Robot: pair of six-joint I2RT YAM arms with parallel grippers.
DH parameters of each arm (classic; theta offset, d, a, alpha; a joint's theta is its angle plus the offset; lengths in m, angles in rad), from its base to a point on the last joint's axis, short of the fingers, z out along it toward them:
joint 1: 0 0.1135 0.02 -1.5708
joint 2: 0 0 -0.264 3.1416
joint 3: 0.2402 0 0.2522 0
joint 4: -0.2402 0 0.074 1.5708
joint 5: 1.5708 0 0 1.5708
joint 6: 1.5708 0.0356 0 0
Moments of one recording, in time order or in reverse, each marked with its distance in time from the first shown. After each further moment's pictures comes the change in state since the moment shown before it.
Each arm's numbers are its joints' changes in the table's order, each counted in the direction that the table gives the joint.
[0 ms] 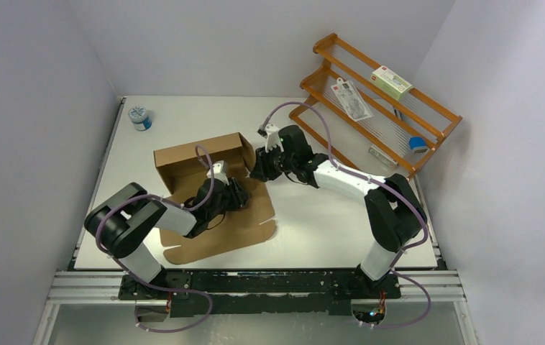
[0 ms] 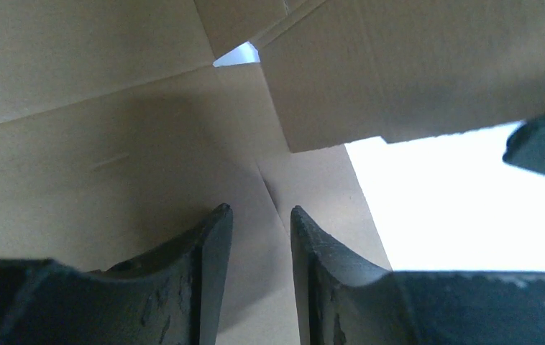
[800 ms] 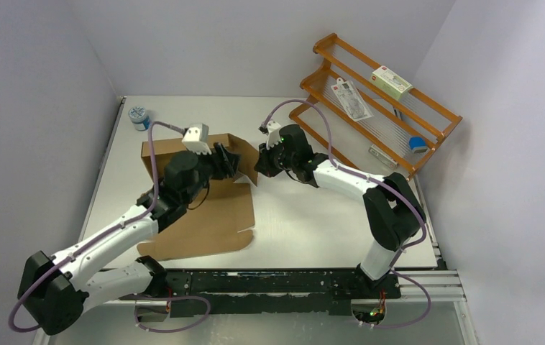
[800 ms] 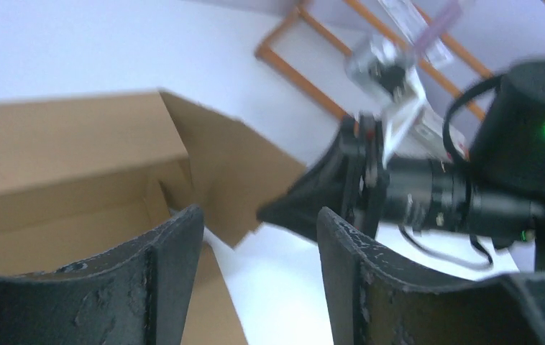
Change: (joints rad) left arm 0.002 -0.637 0.281 -0.657 -0.127 0.197; right arm -0.007 0.013 -0.007 0.071 0.093 -0.043
